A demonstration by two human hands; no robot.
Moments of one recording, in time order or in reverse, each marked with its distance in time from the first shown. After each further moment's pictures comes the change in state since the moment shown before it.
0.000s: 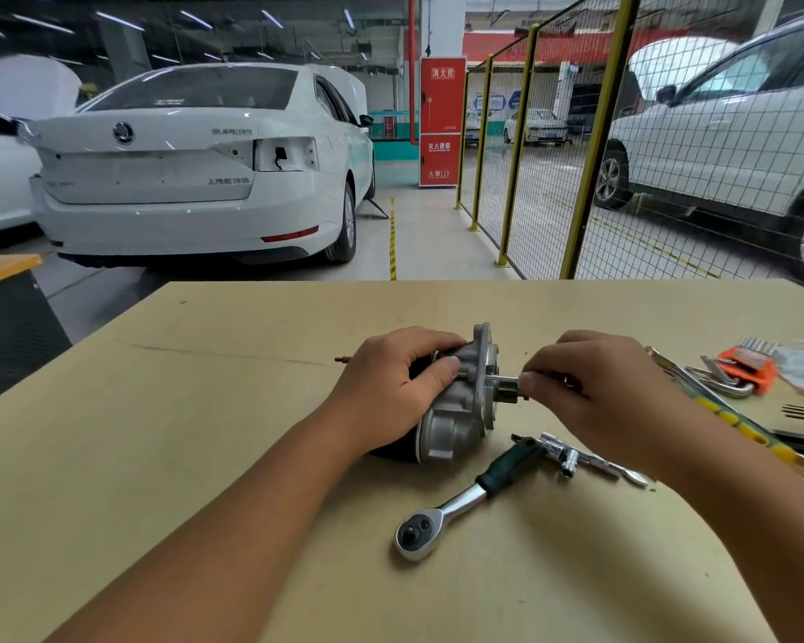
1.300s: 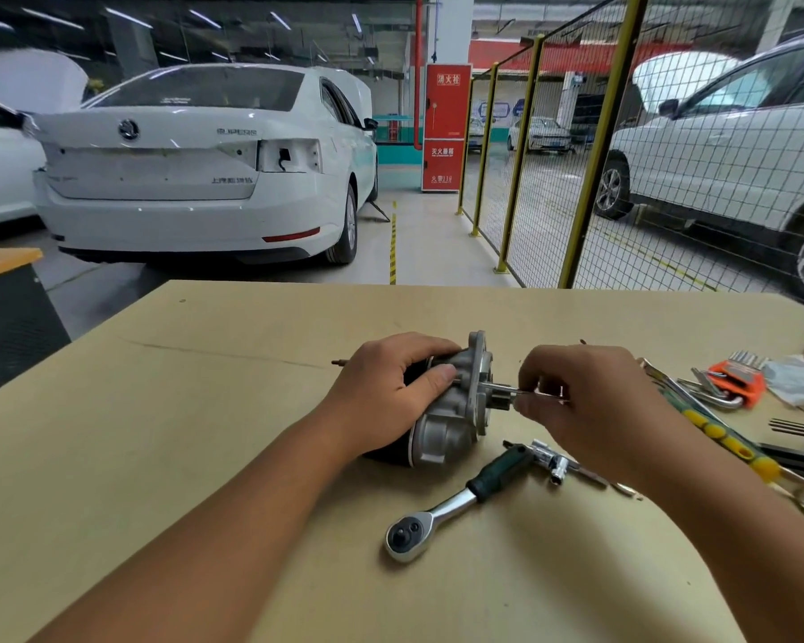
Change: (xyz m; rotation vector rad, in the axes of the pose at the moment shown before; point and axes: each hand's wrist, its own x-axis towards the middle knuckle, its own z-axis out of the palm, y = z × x) left_hand 0.000 0.004 -0.002 0.021 -0.004 -0.013; right_hand -0.001 -0.010 -0.004 -0.034 -0.030 0.086
